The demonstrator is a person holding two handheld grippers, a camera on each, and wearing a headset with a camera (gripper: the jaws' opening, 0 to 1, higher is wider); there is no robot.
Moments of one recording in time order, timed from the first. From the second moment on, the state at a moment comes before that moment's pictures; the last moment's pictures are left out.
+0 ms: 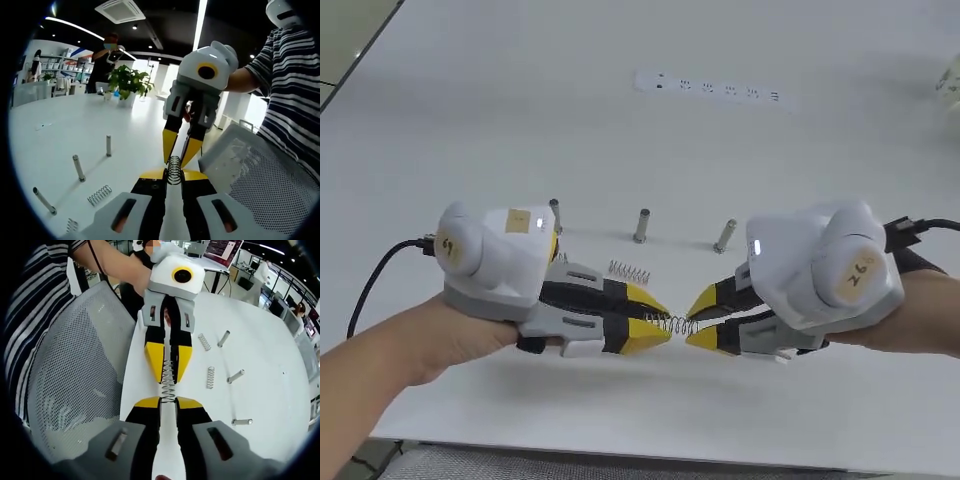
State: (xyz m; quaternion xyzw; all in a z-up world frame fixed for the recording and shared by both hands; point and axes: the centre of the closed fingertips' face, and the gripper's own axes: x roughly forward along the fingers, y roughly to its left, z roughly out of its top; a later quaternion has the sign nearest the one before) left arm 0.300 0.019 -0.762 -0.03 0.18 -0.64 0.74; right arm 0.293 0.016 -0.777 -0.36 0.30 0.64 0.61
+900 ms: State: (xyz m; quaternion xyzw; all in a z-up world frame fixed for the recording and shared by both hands) left arm 0.297 0.027 -0.769 -0.01 0.19 -0.64 0.74; right arm 0.292 0.042 -0.740 -0.32 0.24 0.67 0.63
